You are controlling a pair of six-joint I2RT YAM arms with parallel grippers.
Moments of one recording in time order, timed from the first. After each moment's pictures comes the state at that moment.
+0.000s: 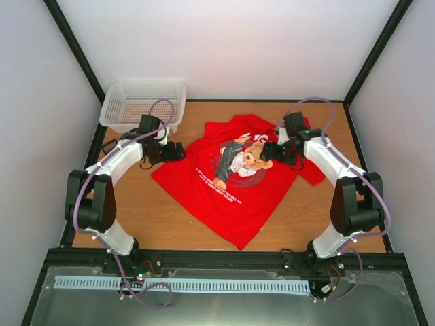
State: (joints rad) left arm -0.19 1.60 1.15 -0.62 0.33 -0.25; right arm 0.19 1.62 1.24 -0.75 -0.29 0.24
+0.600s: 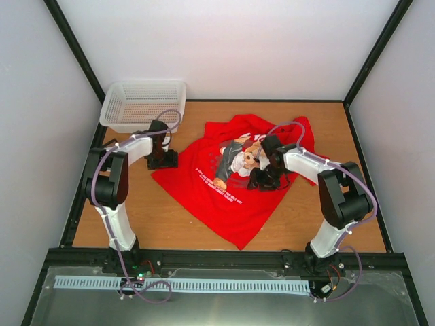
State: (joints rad) left arm -0.18 1.89 1.24 -0.68 0.05 -0.24; right arm 0.39 1.72 1.08 -0.77 -0.43 0.31
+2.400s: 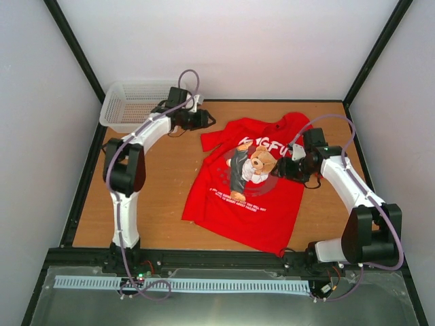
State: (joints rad) left arm -0.30 2.06 1.68 -0.45 0.53 -0.36; right arm 0.11 1.37 1.00 -0.85 -0.47 0.22
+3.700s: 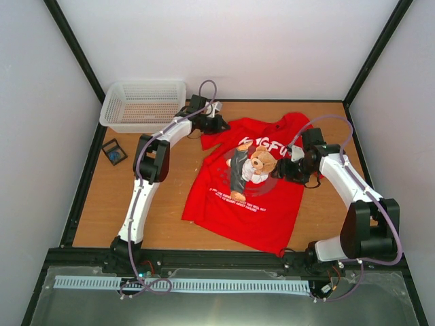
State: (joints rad) left arm -0.36 2.58 2.15 -0.38 0.70 -0.46; right arm 0.11 1.41 1.02 -0.89 -0.46 0.21
